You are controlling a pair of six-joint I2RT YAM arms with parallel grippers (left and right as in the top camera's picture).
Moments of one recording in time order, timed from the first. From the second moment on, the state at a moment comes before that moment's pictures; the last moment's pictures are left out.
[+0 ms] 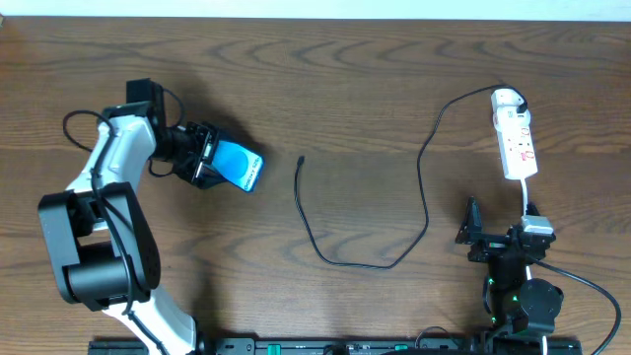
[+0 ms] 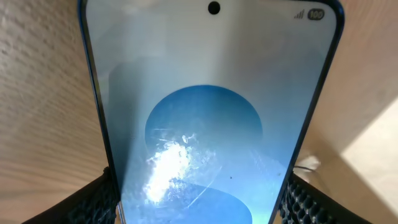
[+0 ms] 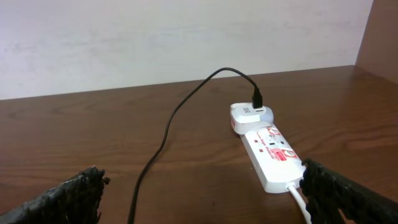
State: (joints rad) left arm 0.17 1.89 1.29 -0.88 0.68 -0.94; right arm -0.11 0.01 0.01 -0.07 -0.05 0.08
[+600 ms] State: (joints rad) left arm 0.19 1.89 1.29 -0.88 0.89 -1.13; right arm -0.11 0.01 0.01 -0.07 -0.05 0.08
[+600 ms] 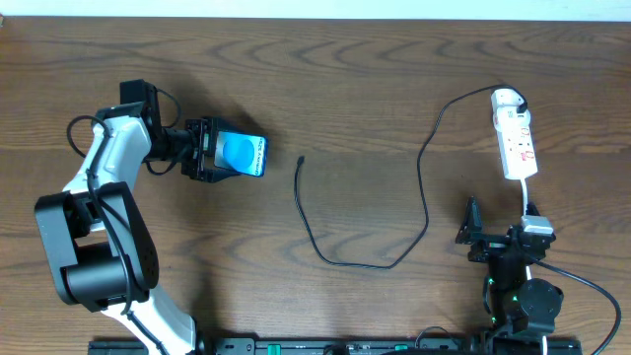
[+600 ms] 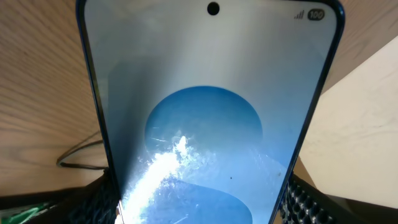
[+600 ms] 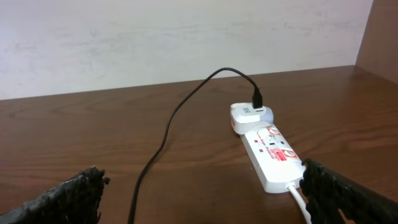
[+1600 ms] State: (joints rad) left arm 0.19 1.89 1.29 -0.88 0.91 -1.14; right arm -0.11 0.01 0.01 -0.04 -0.02 0.09
